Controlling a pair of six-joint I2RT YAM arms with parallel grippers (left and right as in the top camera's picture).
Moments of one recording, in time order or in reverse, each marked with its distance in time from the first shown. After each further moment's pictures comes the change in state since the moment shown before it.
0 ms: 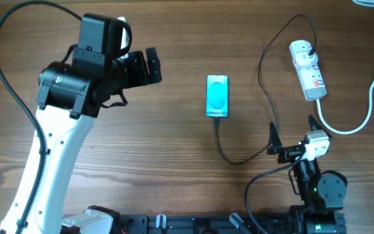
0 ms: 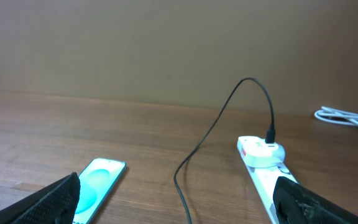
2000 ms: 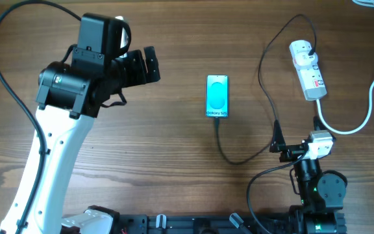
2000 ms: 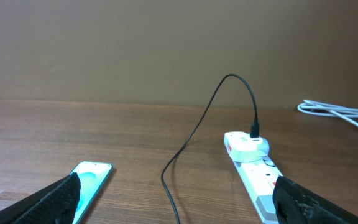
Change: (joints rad) left arm 0.001 -0.002 -0.005 0.013 -0.033 0.000; right arm 0.000 0.000 0.000 -0.005 0.064 0.018
